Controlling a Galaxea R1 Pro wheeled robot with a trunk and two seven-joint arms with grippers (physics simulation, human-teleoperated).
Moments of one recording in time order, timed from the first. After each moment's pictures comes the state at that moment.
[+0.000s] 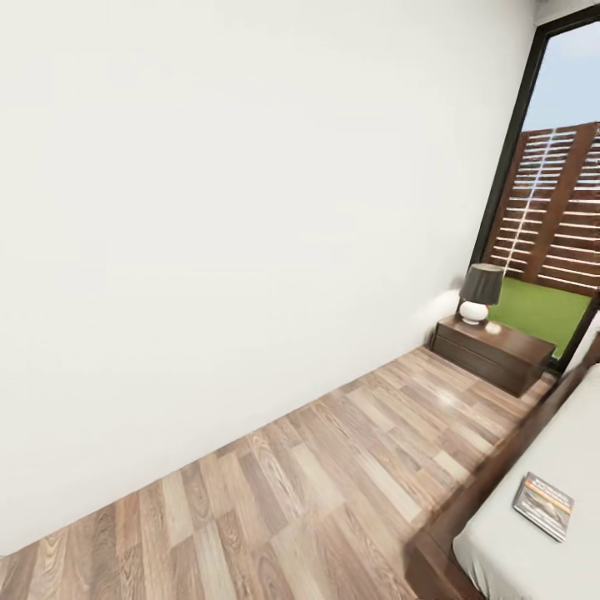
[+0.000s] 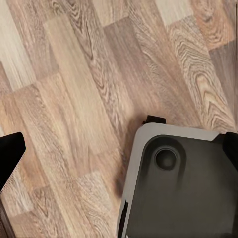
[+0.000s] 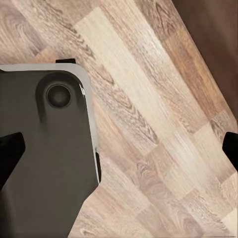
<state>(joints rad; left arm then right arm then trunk) -0.10 0.10 -0.18 -0.02 0.37 -0.31 0.02 -0.04 -0.02 -0.03 -0.06 -0.03 -0.16 -0.21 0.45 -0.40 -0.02</state>
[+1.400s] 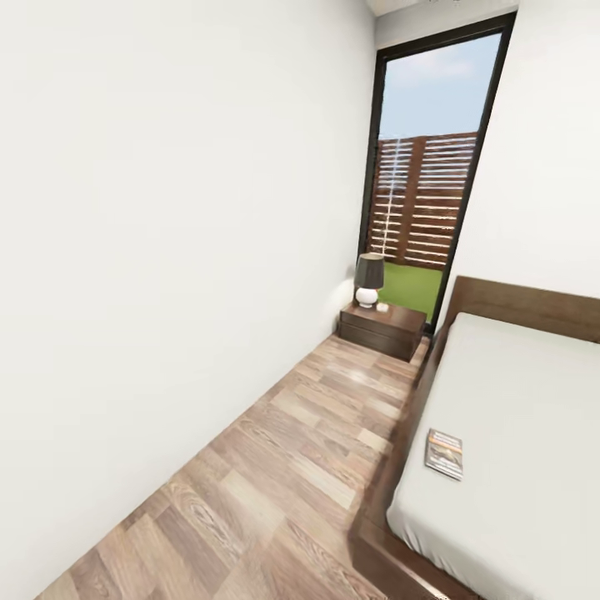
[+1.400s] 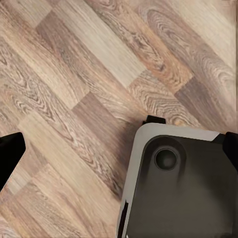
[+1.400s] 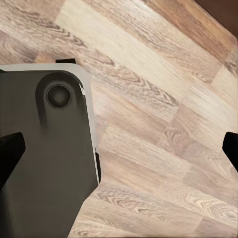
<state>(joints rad) -0.10 0.10 -0.18 -0.02 0.37 -0.31 0.02 -0.04 -0.02 -0.02 -0.06 -0.03 -0.16 -0.21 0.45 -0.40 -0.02</state>
